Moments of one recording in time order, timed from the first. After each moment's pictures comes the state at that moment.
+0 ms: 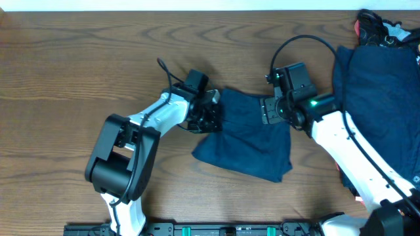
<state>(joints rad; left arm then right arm) -0.40 1.95 1.16 -0.58 0.52 -0.38 0.35 1.48 1.10 -0.71 0.02 0.14</state>
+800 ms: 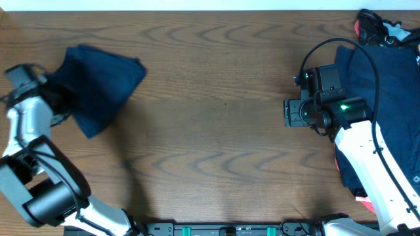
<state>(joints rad) 0.60 1.83 1.25 -0.55 0.20 -0.51 0.22 1.38 1.10 -0.86 0.03 0.15</state>
